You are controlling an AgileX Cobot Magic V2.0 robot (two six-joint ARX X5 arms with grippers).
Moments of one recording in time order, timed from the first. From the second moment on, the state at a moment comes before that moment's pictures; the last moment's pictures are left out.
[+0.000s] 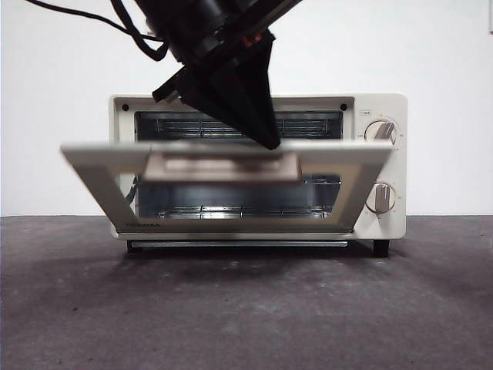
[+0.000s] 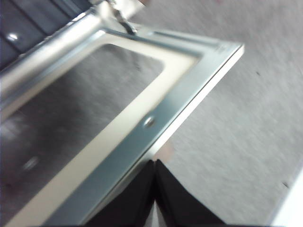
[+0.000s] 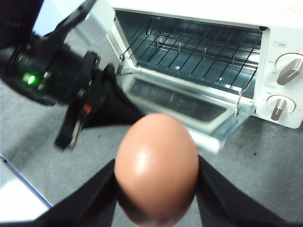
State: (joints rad) left arm -0.83 1.56 1.22 -0.54 0.16 -0.09; right arm 0.72 0.67 0.88 -0.71 -0.05 0.32
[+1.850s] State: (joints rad) left arm -0.44 0.64 0.77 -0.70 0.22 -0.20; right arm 0.59 1.57 0.96 0.01 -0.11 0.35
